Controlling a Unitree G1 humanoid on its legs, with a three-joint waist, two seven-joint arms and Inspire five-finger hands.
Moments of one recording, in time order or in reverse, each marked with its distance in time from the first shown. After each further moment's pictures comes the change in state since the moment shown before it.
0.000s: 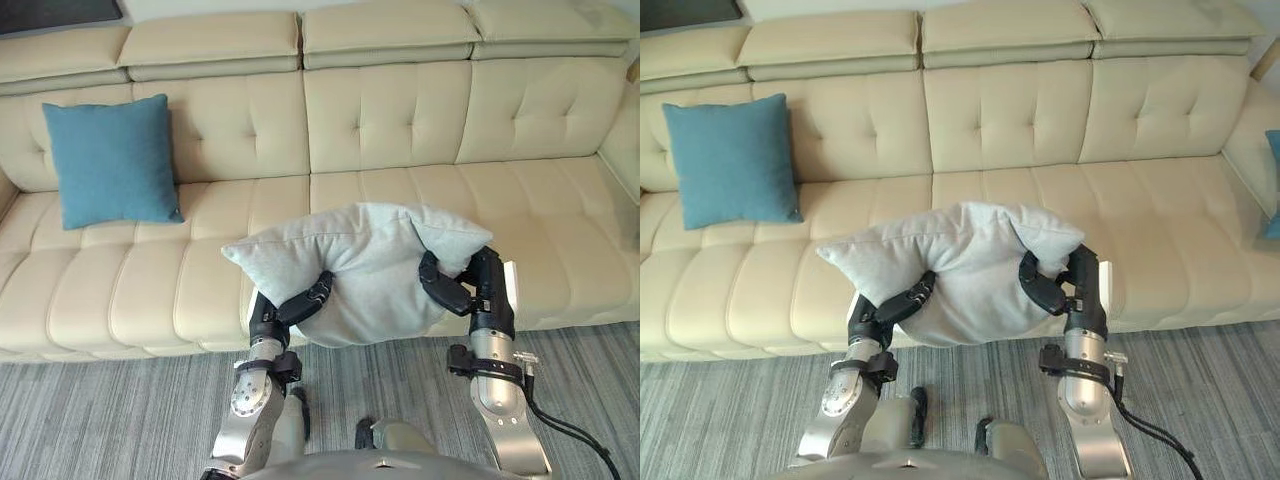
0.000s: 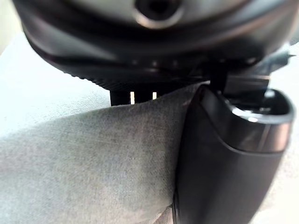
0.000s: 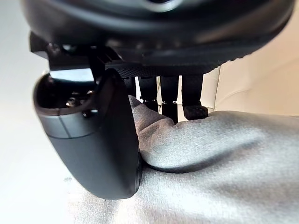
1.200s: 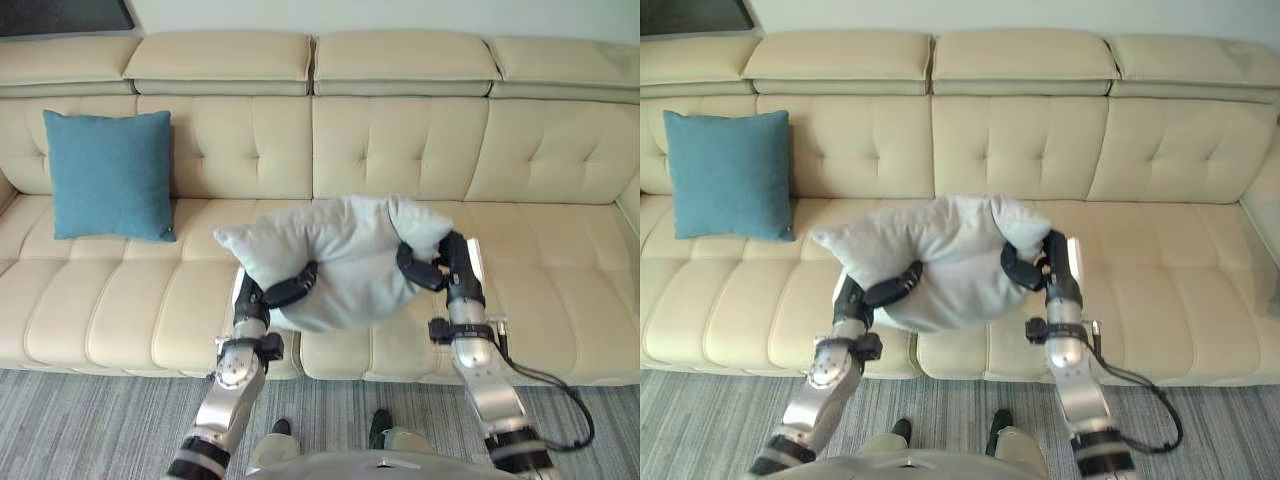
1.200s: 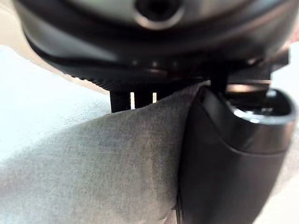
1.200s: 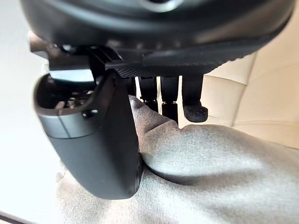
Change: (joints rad) left arm -0.139 0.120 0.024 0.083 0.048 0.037 0.045; right arm -0.223 -0.051 0.038 0.217 -0.038 0.043 0.042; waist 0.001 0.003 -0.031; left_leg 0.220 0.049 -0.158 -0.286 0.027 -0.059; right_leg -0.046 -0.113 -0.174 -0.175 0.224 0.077
